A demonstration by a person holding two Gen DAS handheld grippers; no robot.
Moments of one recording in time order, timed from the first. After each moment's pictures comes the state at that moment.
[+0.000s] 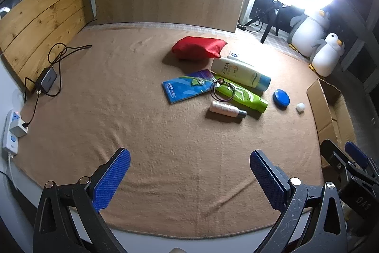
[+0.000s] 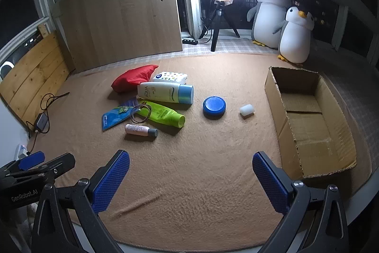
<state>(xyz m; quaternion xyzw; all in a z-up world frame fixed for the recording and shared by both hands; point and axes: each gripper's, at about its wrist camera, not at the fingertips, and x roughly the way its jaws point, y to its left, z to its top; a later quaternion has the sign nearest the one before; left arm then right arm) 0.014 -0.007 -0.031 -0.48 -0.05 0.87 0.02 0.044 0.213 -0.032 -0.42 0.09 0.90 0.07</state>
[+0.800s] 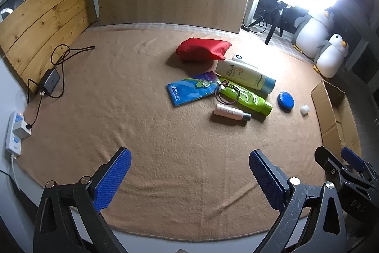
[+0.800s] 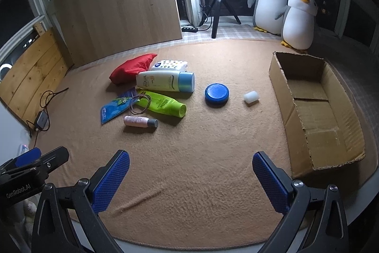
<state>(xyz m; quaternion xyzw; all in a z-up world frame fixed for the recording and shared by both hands) 0.007 -0.009 -0.029 -0.48 -0.05 0.87 0.01 0.033 0.213 -0.042 -0.44 0.11 0.89 0.06</state>
